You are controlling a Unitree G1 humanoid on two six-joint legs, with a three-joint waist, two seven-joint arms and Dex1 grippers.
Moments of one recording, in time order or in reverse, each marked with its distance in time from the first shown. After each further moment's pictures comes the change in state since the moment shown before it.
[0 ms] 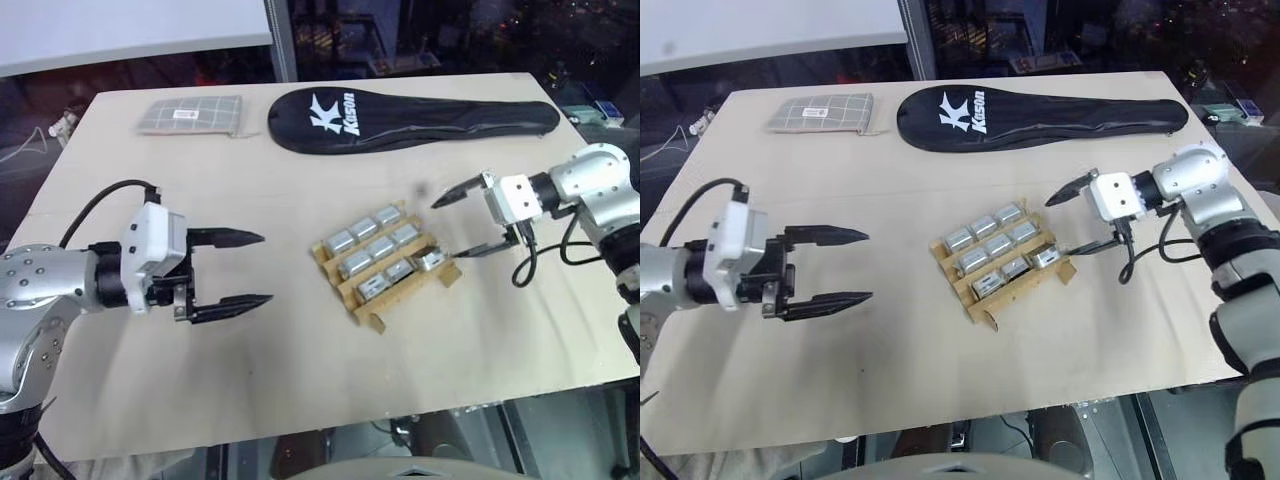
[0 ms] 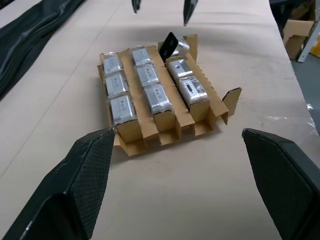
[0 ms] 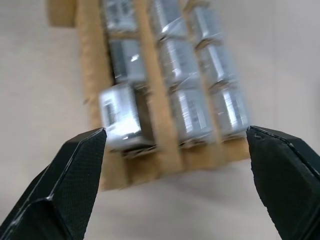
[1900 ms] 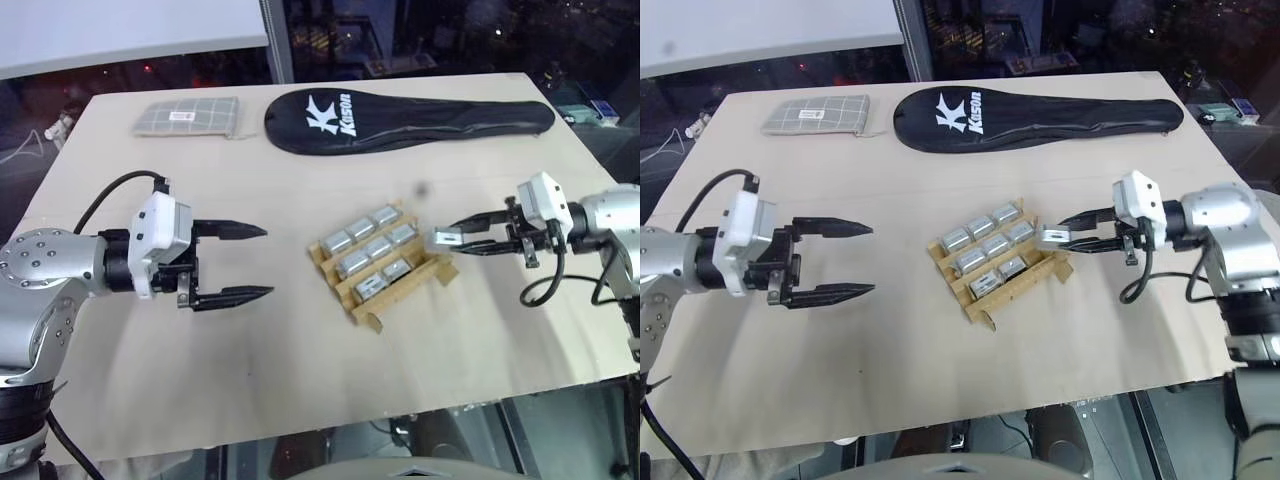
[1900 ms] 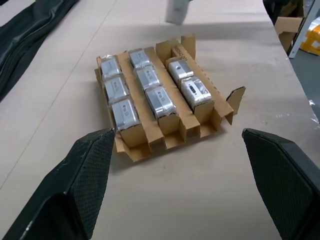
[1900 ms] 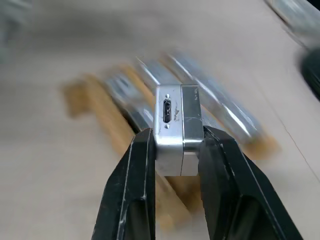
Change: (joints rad) left arm -0.069 0.004 -0.056 0.078 0.031 -0.035 -0.057; right arm 0.332 0.035 -0.479 -0.557 0.030 0.662 -0.014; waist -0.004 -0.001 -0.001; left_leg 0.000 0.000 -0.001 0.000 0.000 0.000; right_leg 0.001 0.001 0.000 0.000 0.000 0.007
